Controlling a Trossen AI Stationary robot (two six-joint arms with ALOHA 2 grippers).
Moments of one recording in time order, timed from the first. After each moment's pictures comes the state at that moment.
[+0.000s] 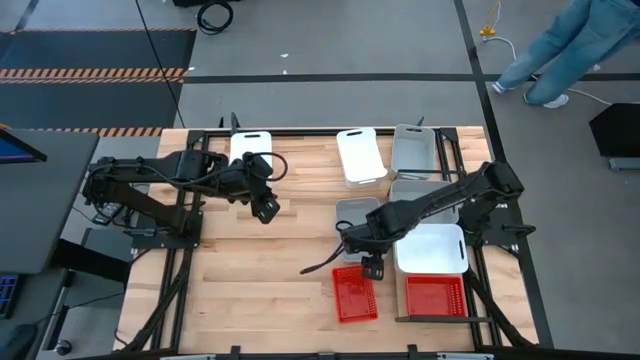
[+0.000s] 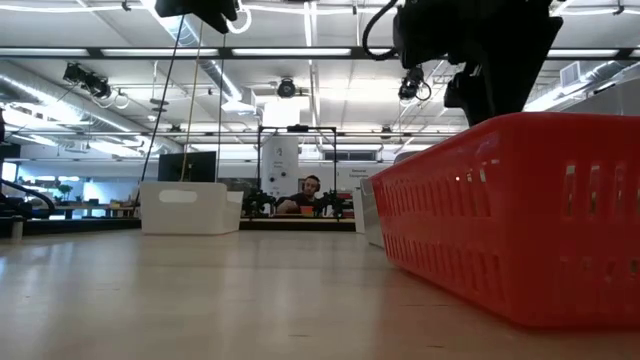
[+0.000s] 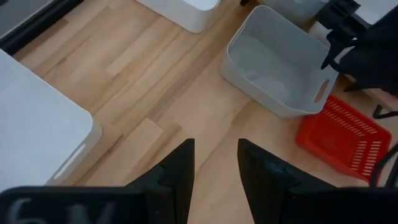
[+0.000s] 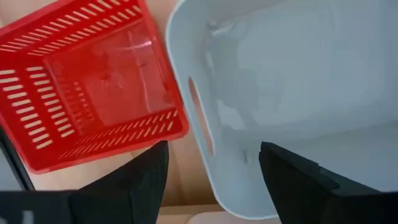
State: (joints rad) left arm -0.07 1.34 1.49 -1.13 -0.28 -0.71; right arm 0.28 1.74 1.34 -1.02 -0.10 0.51
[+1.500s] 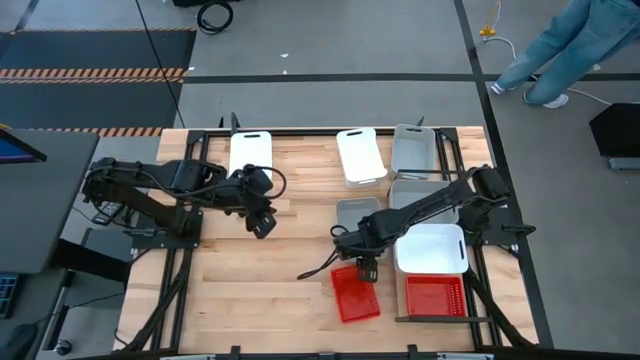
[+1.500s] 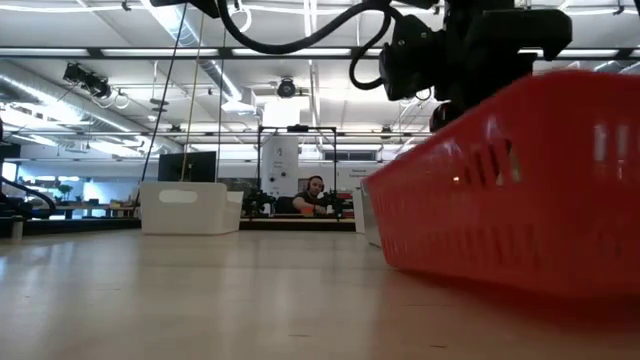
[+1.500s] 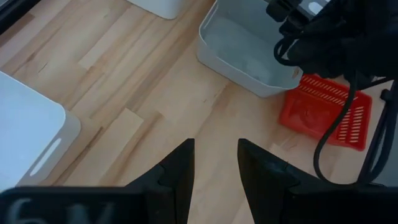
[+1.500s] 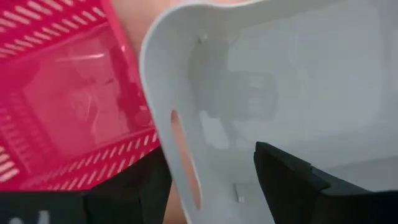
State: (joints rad) left arm -0.18 1.33 1.49 -1.14 -0.28 -0.73; right arm 0.28 1.83 1.32 -0.94 -0.02 0.47
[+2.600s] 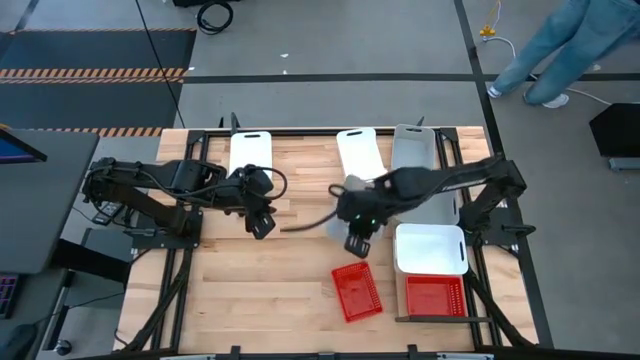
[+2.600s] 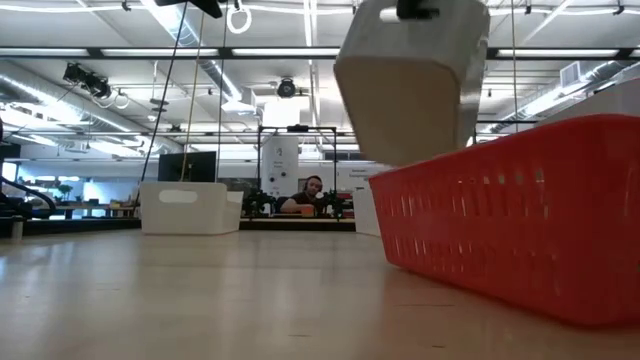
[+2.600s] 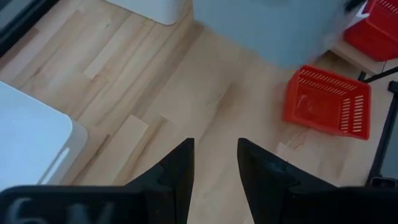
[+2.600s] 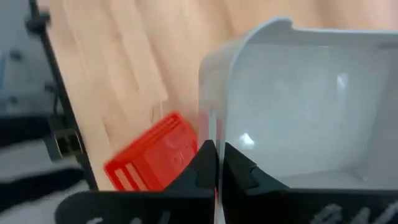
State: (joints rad) left arm -0.18 1.33 1.49 -1.13 -0.29 -0.66; right arm 0.20 1.70 1.76 -1.20 0.00 0.64
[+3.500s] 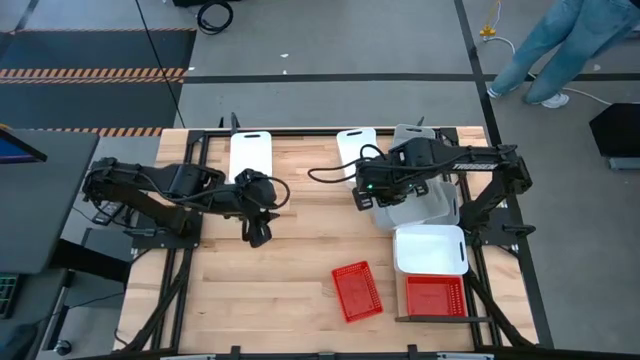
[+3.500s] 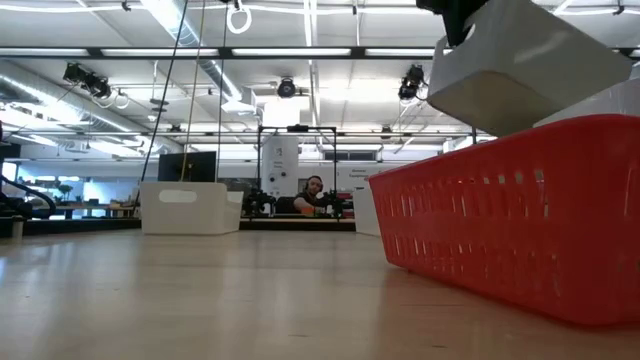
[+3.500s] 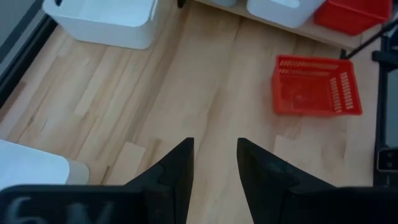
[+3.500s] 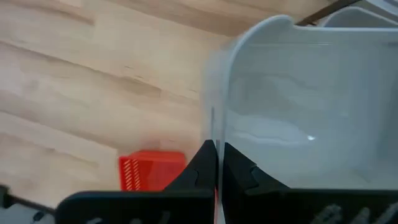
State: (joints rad) left arm -0.23 1.33 1.50 -1.07 -0.30 -0.46; right arm 0.05 1.63 1.81 -1.57 0.06 1.37
